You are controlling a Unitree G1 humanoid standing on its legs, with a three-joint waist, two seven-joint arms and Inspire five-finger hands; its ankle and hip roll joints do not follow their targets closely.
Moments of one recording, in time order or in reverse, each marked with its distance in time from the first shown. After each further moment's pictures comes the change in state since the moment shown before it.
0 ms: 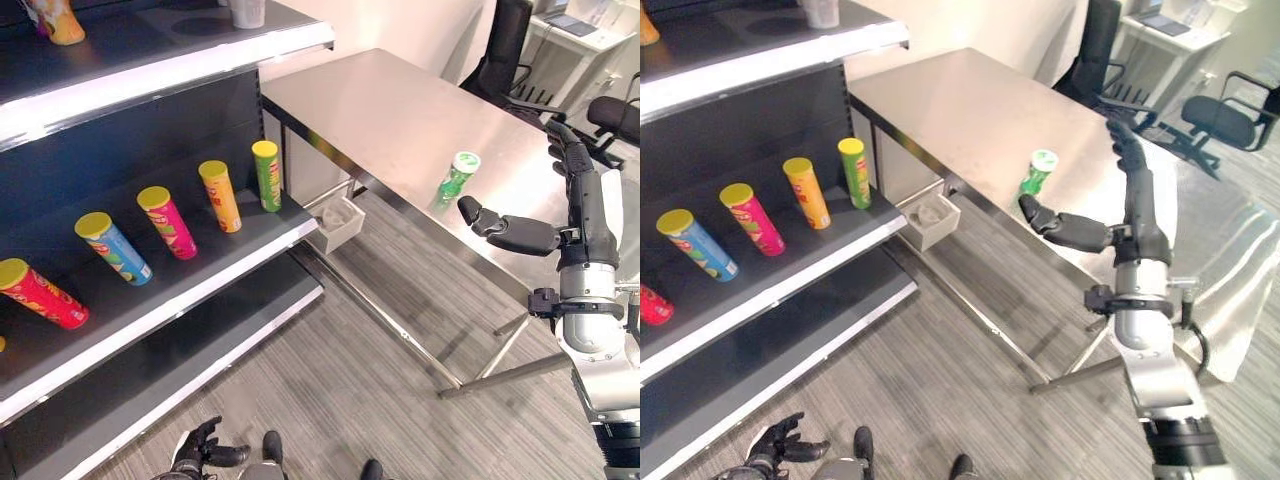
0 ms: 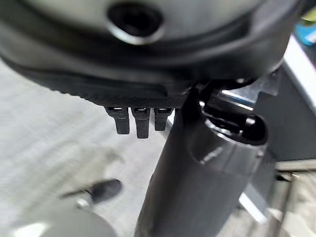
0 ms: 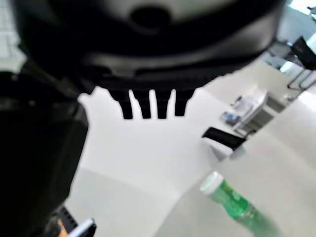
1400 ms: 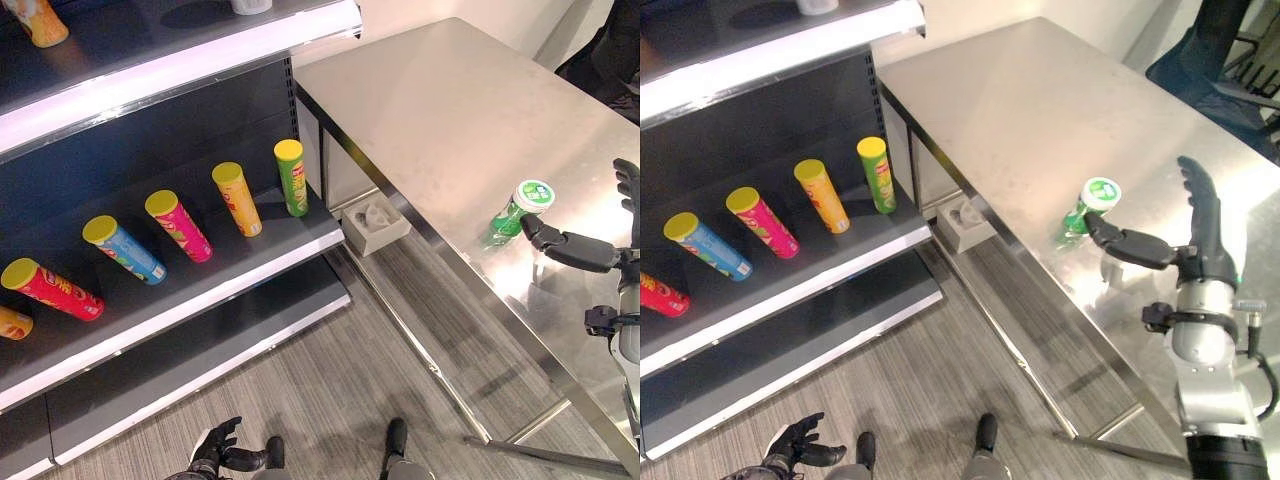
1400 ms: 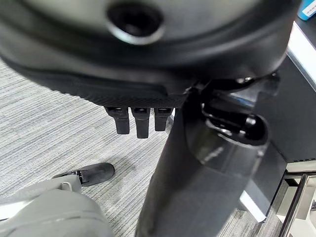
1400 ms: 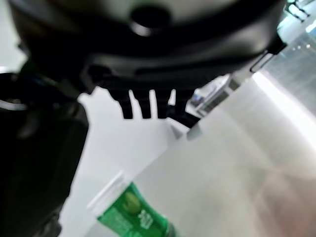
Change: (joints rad) left arm 0.006 -0.039 -0.038 -0.070 0.073 0.000 -0.026; right arm 0.117 -0.062 -0.186 0.099 -0.004 0.066 0.068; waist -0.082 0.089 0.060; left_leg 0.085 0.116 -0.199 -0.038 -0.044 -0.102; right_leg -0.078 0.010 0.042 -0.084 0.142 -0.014
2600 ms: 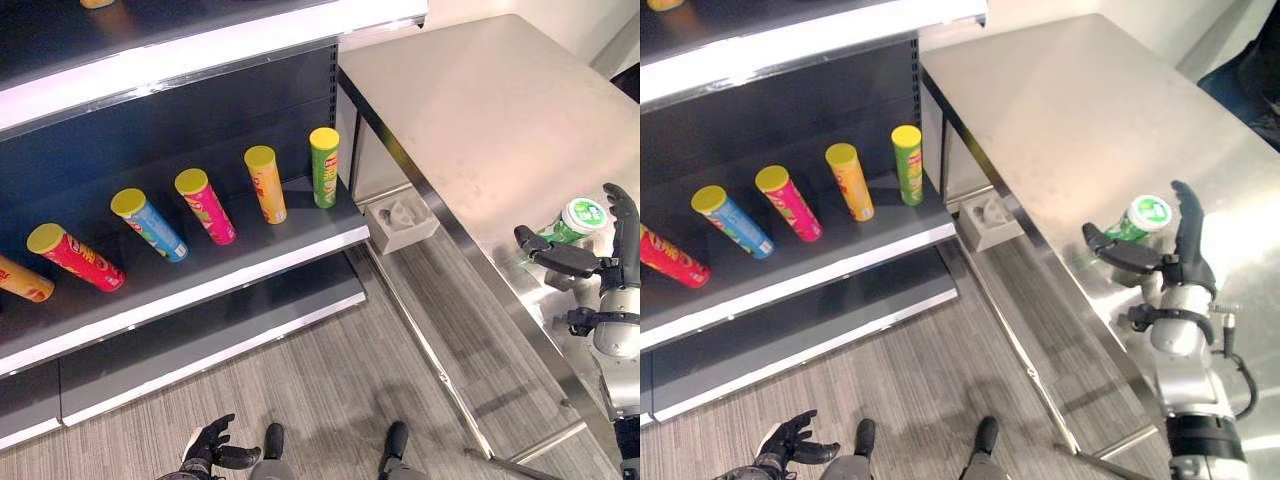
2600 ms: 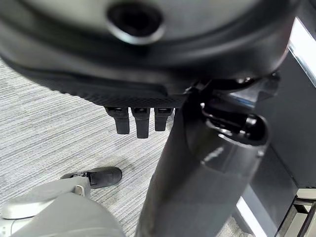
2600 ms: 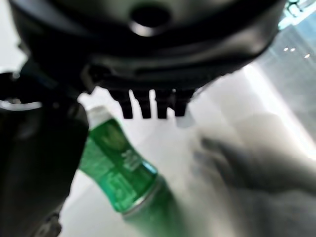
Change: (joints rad) left arm 0.016 0.029 0.009 -0.036 -0.020 -0.003 0.001; right arm -0.102 0.040 0.095 0.205 -0.060 0.035 -0.090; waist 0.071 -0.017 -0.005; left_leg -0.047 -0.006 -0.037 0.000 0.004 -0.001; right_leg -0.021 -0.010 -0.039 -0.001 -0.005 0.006
